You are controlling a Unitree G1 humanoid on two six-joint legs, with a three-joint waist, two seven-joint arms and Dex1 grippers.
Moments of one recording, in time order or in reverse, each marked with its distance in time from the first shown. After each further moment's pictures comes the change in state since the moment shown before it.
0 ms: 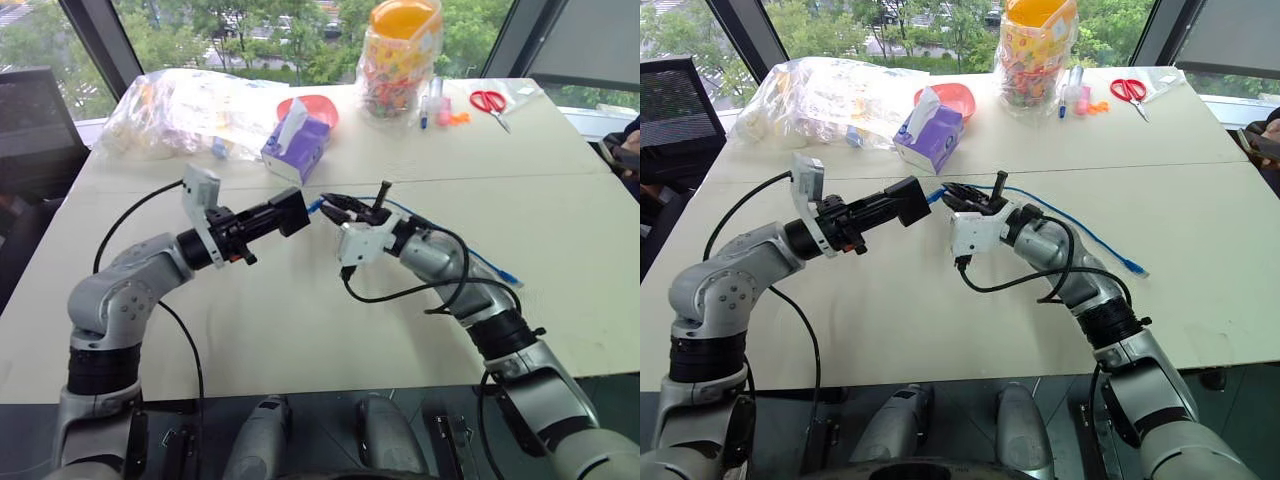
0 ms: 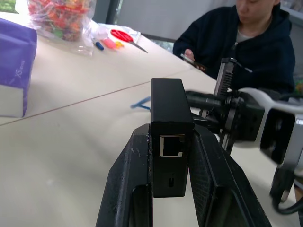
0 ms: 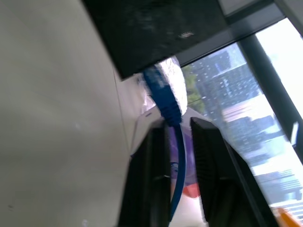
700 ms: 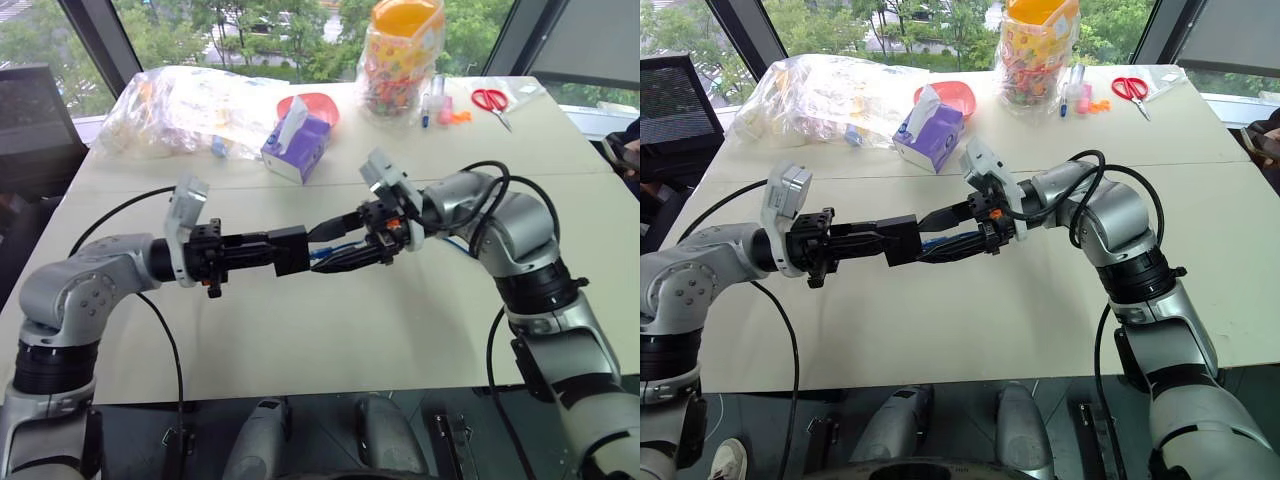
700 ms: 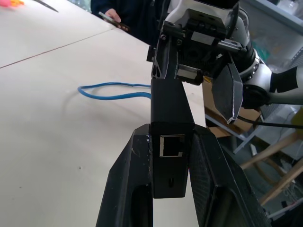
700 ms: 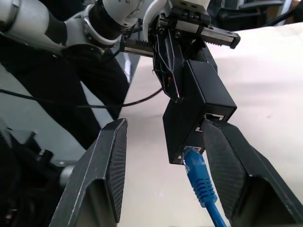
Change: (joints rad) left arm -0.008 0.198 -0.018 -0.026 -0.115 0.105 -0.337; right arm -0.237 -0.068 -0.052 -0.179 0.924 1.143 0.844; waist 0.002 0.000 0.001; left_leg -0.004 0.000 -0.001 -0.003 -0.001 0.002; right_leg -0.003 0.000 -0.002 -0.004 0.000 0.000
